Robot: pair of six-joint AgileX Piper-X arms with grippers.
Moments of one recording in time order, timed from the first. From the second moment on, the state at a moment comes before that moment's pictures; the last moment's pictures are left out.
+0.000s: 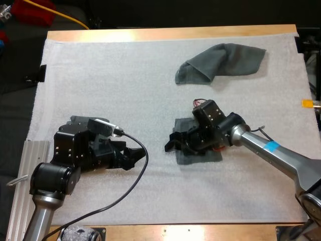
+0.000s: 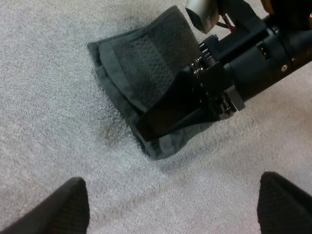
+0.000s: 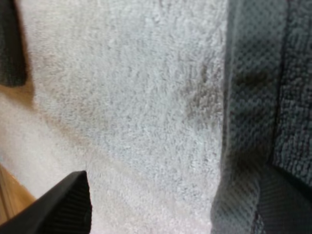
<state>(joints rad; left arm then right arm) -0.17 0.82 -0.74 0.88 0.62 -1.88 0.65 1.75 -1.02 0.52 -0.60 -1.17</state>
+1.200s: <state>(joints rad) -0.17 0.82 -0.74 0.88 0.62 -1.88 0.66 1.29 -1.03 0.85 -0.14 -1.36</state>
